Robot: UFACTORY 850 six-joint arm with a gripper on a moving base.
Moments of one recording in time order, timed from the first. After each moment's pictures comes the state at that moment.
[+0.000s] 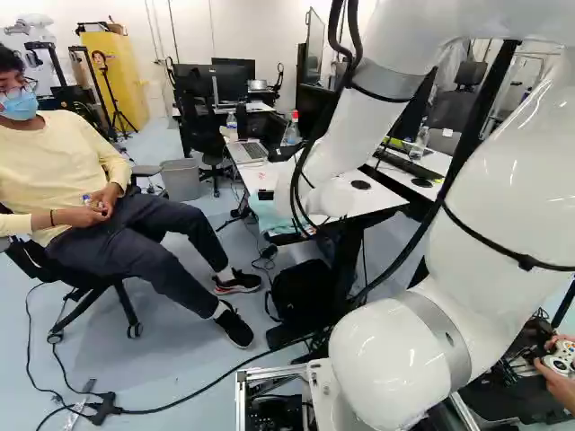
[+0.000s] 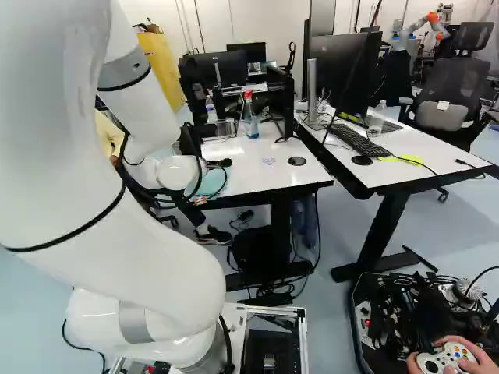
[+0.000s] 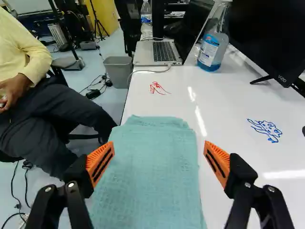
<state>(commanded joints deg) 11.6 2.0 -21.0 0.0 39.0 0.0</state>
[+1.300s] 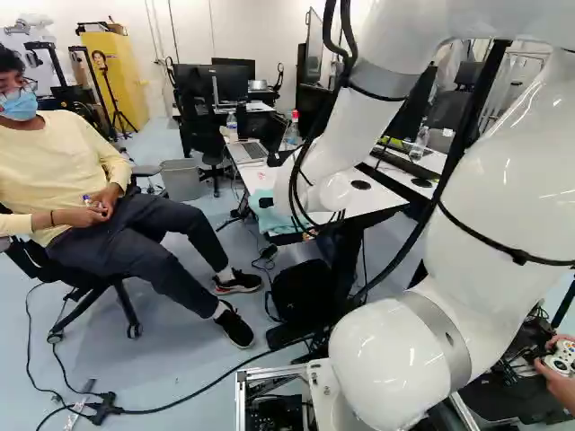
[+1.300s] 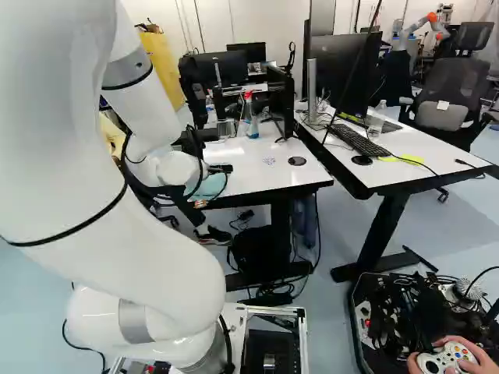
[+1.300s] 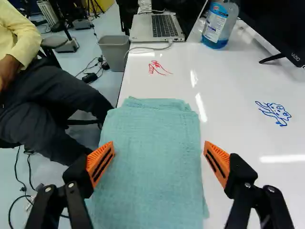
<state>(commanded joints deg) 11.5 1.1 -21.9 0.0 32.3 0.0</state>
